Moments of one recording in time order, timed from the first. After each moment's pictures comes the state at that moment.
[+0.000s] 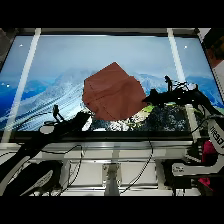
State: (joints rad) left arm -0.31 -0.93 0.26 0.13 -0.37 -1.29; right arm -0.14 -1.50 0.96 -0.62 1.14 1.24
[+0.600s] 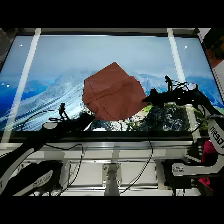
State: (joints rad) left arm -0.31 -1.09 0.32 0.07 -0.50 -1.07; right arm -0.14 -1.50 0.96 -0.62 1.14 1.24
